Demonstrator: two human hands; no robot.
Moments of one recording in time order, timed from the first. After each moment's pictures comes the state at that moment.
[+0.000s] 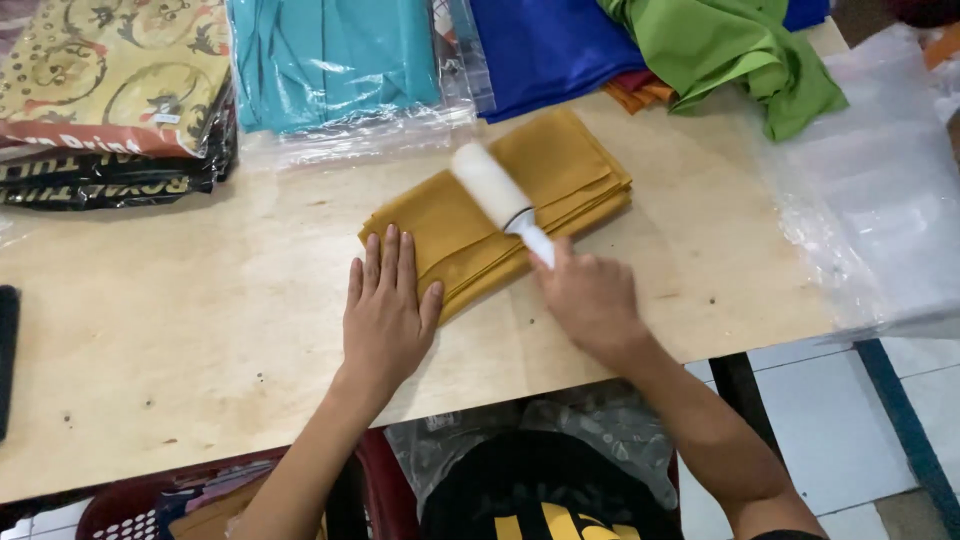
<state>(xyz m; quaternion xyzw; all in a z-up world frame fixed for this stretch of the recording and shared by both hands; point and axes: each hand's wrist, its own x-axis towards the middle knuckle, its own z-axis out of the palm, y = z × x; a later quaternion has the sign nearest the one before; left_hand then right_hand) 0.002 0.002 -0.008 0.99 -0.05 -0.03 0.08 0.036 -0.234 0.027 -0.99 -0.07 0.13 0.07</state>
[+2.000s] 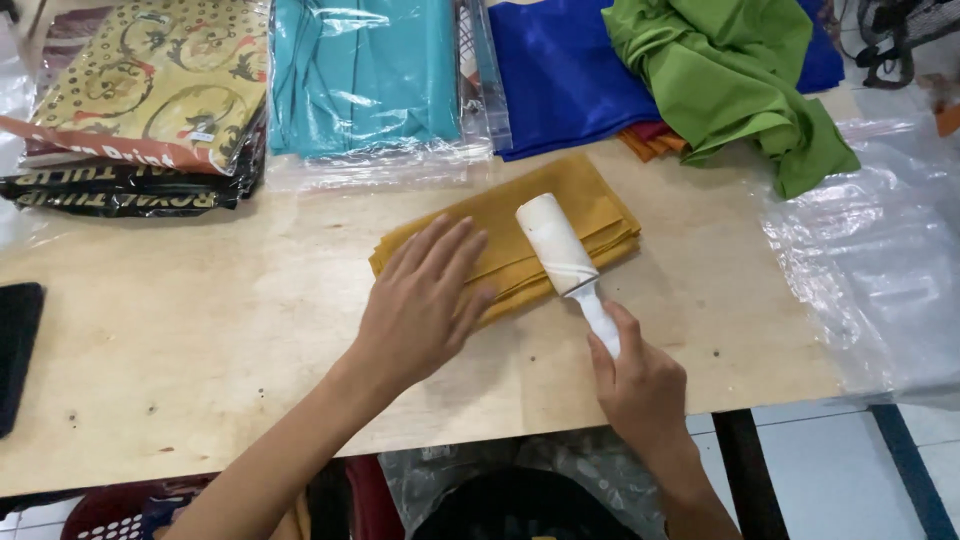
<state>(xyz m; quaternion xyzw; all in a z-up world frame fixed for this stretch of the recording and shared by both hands) 0.029 -0.027 0.072 0.91 -0.29 0.24 0.19 -0.018 -0.299 -0.013 -0.97 -0.10 -0.16 0.17</state>
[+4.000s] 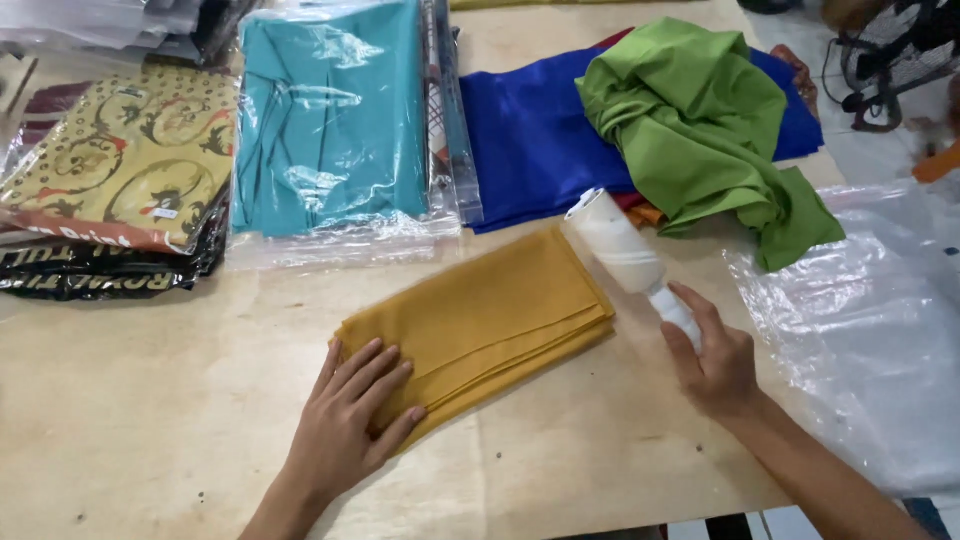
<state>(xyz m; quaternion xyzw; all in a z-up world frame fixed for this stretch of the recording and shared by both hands) 0.026 0.009 -0.002 0.94 -0.20 0.19 0.21 0.121 -0.437 -0.040 -0.93 -0.18 -0.21 0.25</state>
